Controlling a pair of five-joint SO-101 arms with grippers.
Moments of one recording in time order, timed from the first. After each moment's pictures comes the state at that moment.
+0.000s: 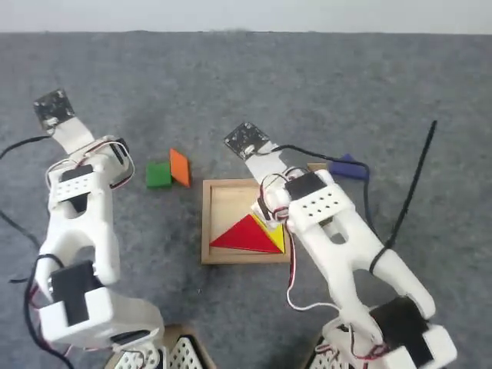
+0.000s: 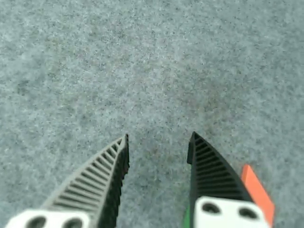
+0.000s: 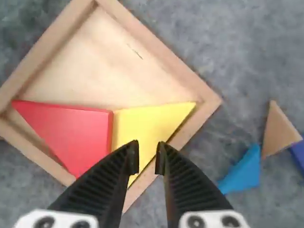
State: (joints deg) left arm -26.6 1.0 38.4 24.3 15.7; right arm -31.5 -12.0 36.7 53.7 15.0
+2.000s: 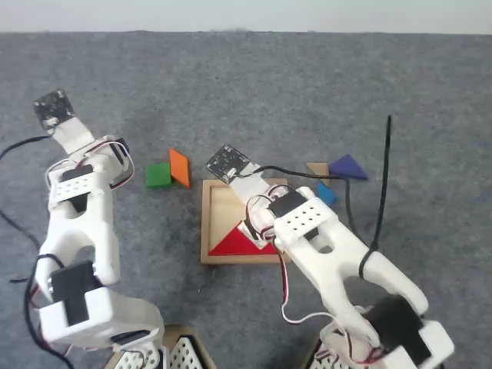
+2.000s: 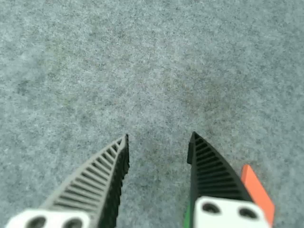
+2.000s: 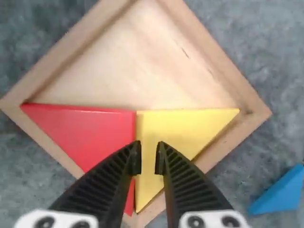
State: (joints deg) left arm -26.6 1.0 38.4 24.3 15.7; right arm -37.9 -12.0 43.2 47.8 14.3
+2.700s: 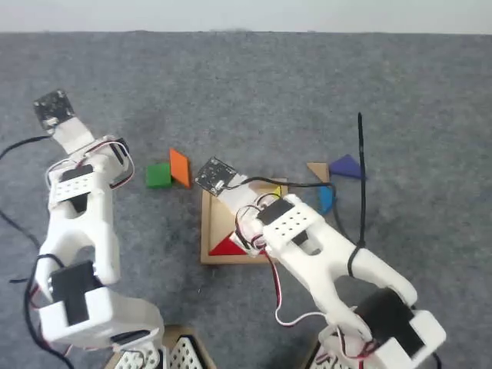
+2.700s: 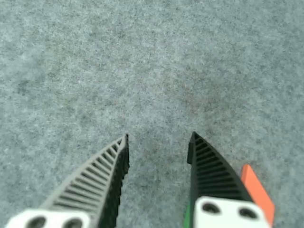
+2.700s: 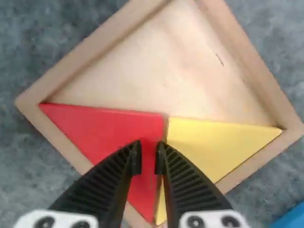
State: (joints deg) left arm -26.6 1.0 38.4 24.3 15.7; right arm -41.4 -8.0 44.2 44.2 14.3
